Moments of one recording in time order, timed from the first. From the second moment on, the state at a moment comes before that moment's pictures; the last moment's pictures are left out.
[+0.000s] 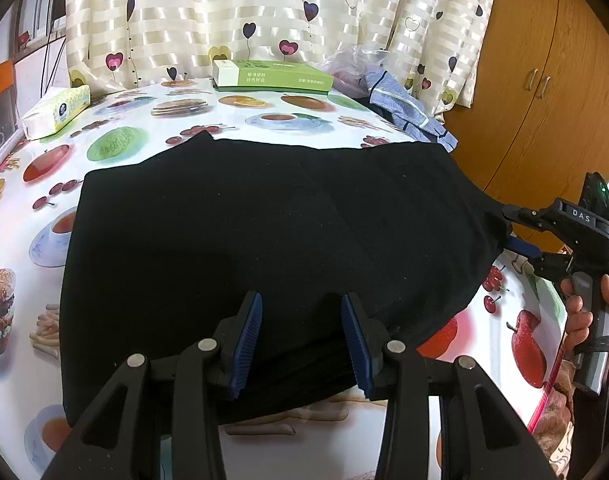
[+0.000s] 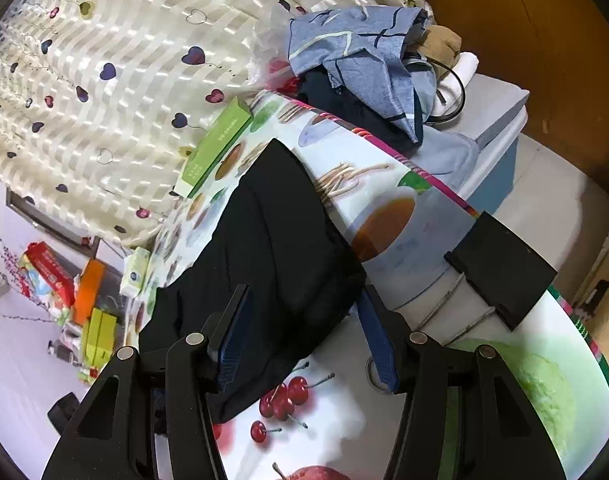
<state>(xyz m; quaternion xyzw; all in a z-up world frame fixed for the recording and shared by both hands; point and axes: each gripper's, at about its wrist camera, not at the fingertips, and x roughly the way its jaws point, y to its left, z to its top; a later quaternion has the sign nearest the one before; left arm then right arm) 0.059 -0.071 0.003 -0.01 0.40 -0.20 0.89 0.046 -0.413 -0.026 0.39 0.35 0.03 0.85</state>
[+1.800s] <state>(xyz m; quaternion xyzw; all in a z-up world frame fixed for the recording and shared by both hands) 0.049 -0.051 0.010 -0.03 0.38 -0.19 0.90 0.058 -0.418 -0.003 0.26 0.42 0.07 0.86</state>
